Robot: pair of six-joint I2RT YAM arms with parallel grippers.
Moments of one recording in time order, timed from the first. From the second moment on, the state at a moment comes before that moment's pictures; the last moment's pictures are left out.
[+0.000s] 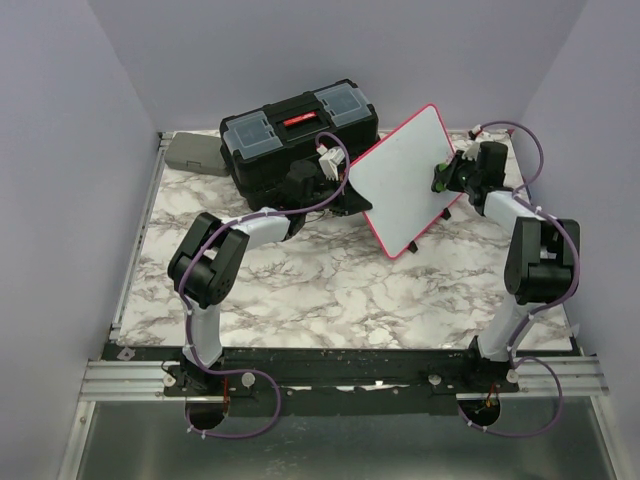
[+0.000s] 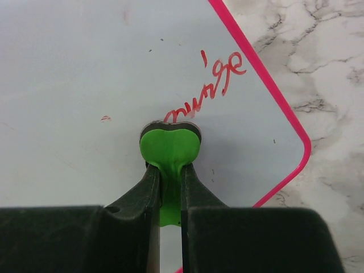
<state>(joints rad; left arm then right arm) -0.55 1.94 1.20 0.55 0.65 -0.67 -0.07 1.82 1.17 0.15 -0.24 0.18</state>
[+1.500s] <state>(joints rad) -0.55 1.96 1.22 0.53 0.67 -0.68 0.18 1.64 1.12 0.13 -0.62 -0.21</state>
